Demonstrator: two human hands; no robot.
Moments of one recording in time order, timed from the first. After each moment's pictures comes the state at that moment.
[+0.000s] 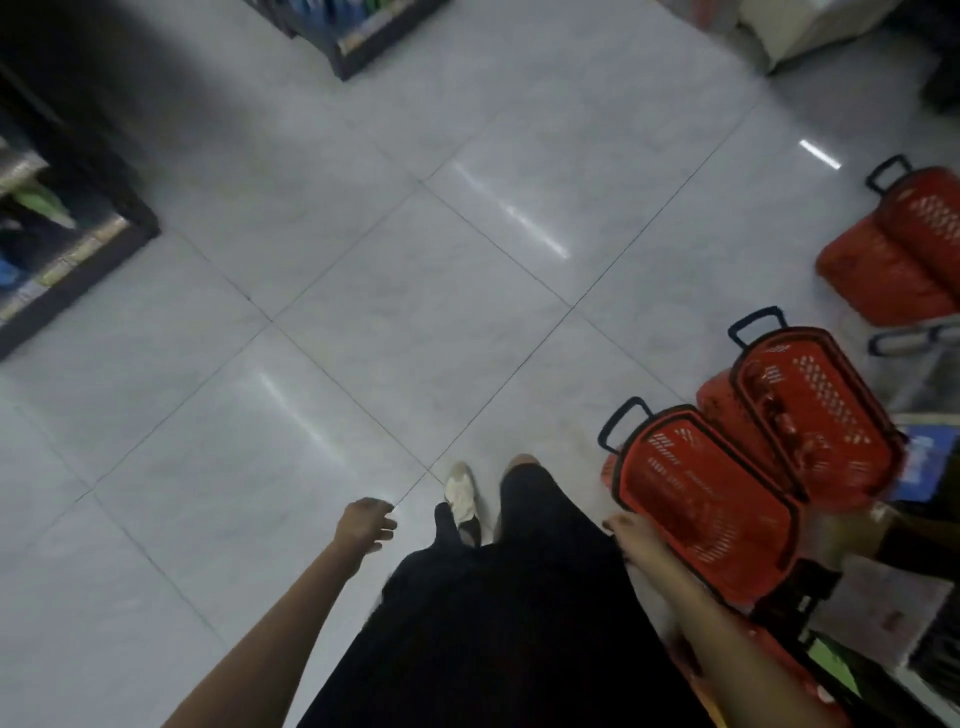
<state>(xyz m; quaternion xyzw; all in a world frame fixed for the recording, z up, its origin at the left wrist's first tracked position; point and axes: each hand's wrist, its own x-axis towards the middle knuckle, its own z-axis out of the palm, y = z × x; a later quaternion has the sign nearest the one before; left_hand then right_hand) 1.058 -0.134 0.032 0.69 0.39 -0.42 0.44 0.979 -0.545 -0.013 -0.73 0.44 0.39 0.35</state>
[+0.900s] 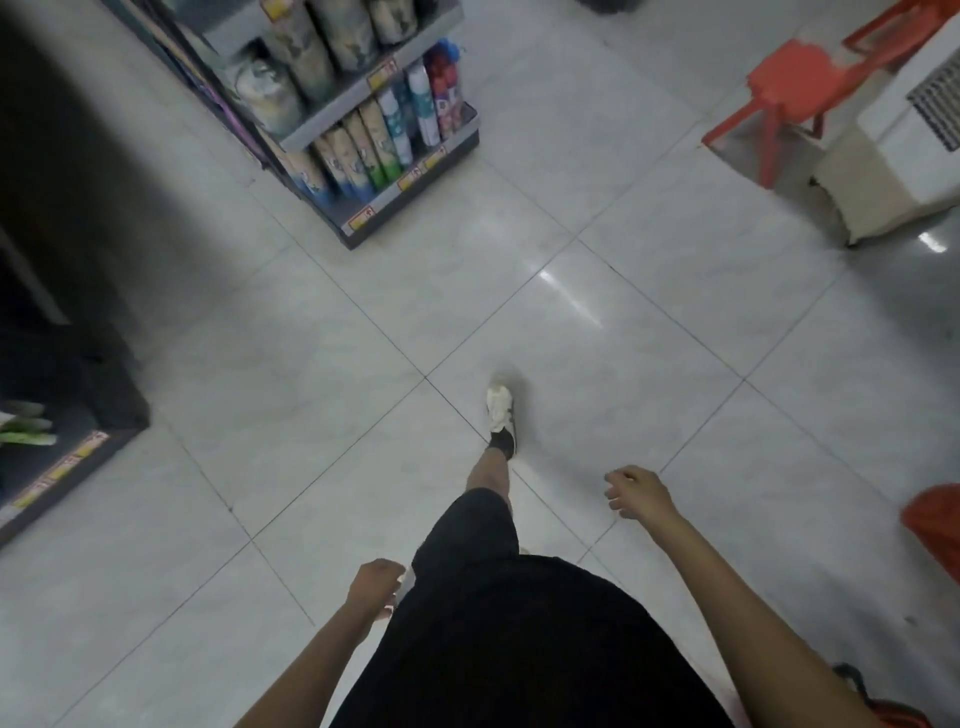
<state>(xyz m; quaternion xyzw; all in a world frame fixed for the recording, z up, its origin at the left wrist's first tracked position) 1.771 -0.302 0.023 0.69 0.43 -0.44 0.37 1.855 -0.694 0.017 -0.74 0.39 0.34 0.44</state>
